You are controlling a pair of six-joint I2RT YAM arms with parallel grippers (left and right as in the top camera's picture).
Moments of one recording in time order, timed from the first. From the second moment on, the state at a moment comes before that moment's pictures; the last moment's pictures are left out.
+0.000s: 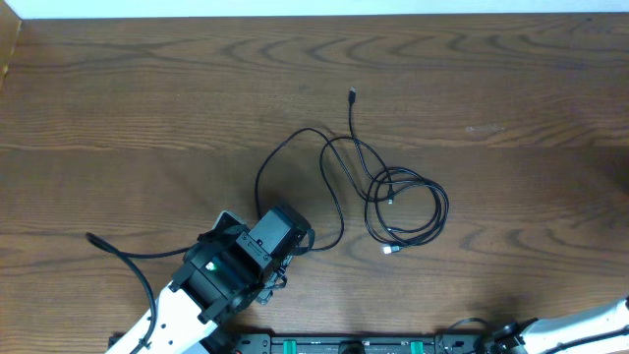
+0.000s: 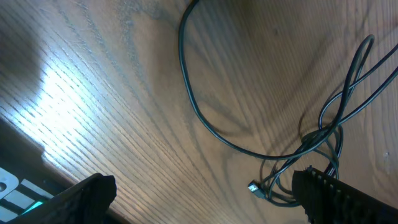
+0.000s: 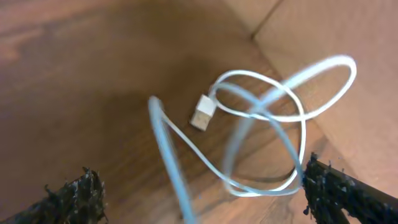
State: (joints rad) left arm -0.77 0.99 0.87 -1.11 -0.14 -1.77; right arm -1.03 1.97 1.16 0.04 -0.15 -0.46
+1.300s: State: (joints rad) left arm -0.77 0.99 0.87 -1.11 -0.14 -1.77; right arm -0.96 1.66 1.16 -0.15 -0.51 -0.43
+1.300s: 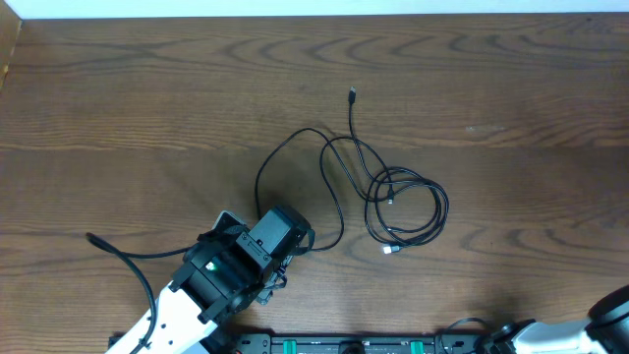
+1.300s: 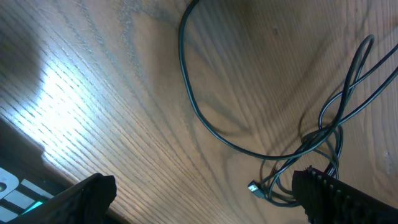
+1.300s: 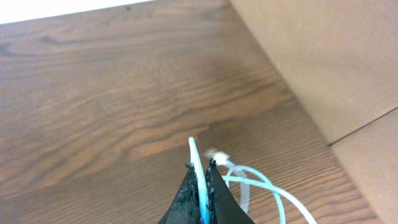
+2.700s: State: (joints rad) left arm -0.77 0.99 0.87 -1.11 -0.14 -1.77; right arm -0.77 1.58 1.16 -0.05 -0.54 -0.20
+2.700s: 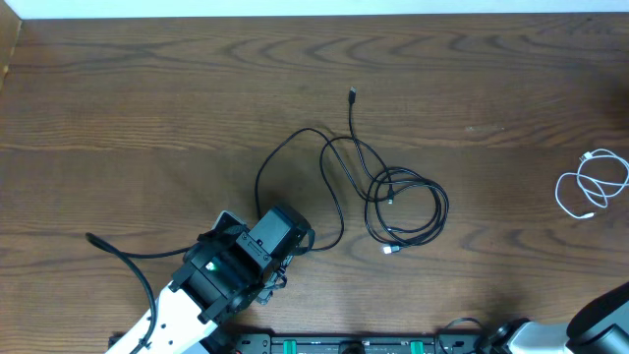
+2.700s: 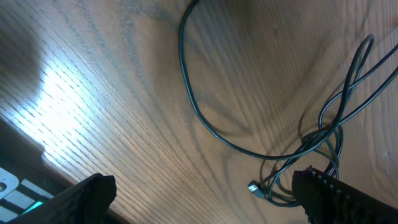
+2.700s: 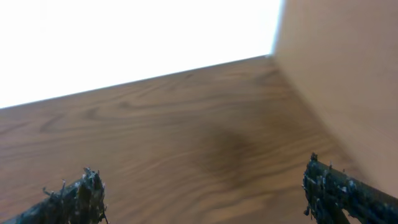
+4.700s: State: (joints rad) left arm -0.77 0.99 0.87 -1.11 -0.14 -1.77; right arm 0.18 1.86 1.17 -0.90 -0.16 0.10
